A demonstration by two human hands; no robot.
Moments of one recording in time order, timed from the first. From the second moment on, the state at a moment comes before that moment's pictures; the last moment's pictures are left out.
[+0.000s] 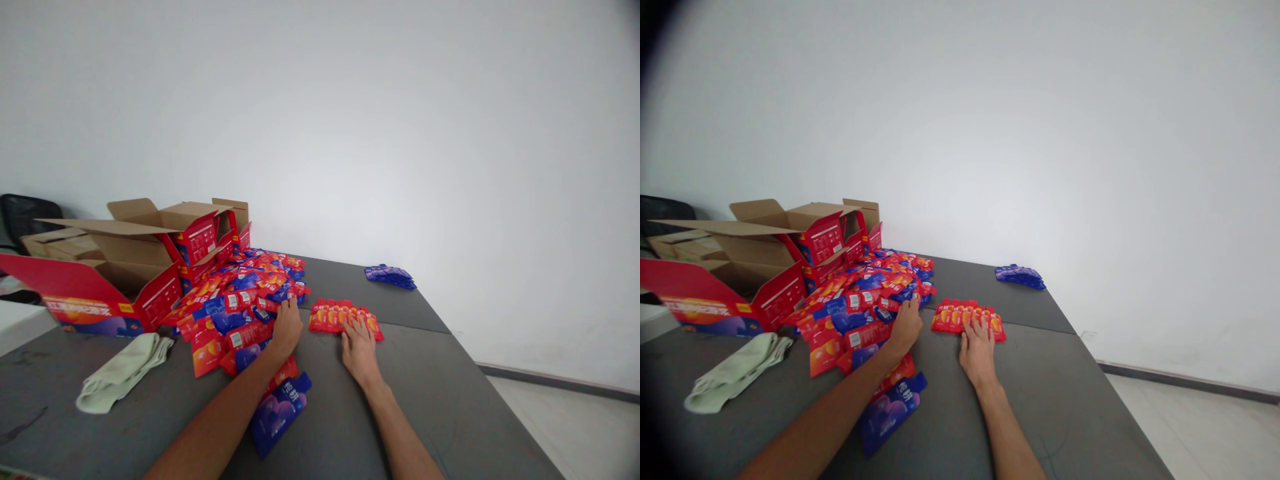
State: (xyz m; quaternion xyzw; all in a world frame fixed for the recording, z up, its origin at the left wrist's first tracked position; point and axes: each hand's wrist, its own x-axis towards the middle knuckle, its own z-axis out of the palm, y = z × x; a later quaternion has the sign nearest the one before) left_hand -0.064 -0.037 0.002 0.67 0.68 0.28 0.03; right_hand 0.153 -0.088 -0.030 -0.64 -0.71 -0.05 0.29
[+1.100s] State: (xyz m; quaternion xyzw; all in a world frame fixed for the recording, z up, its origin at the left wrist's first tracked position) left_hand -0.033 -0.083 0.004 0.50 0.36 0.56 0.56; right_hand 0.123 -0.127 -0.001 -0.49 -0.56 0.50 0.44
